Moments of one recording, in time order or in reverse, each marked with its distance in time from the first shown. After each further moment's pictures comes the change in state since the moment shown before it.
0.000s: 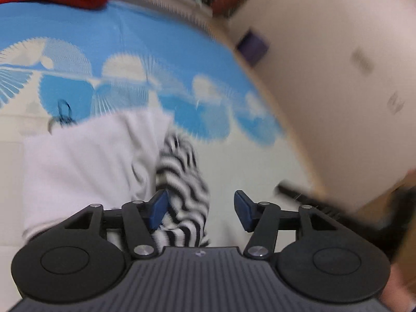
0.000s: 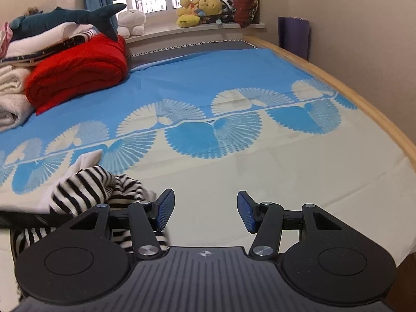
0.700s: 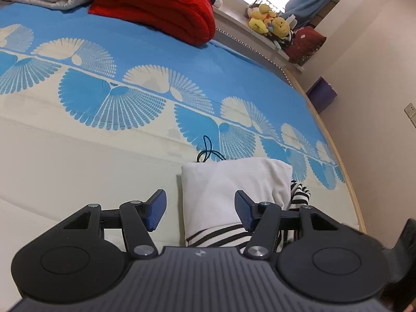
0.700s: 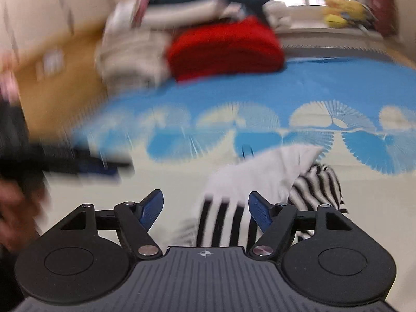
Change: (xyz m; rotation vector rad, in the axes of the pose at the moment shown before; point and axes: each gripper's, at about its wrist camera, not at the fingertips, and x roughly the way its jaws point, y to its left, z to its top) left arm -0.129 0.116 0.006 -0.131 -0.096 0.293; right arm -0.006 0.180 -0.020 -0.330 0.078 0.500
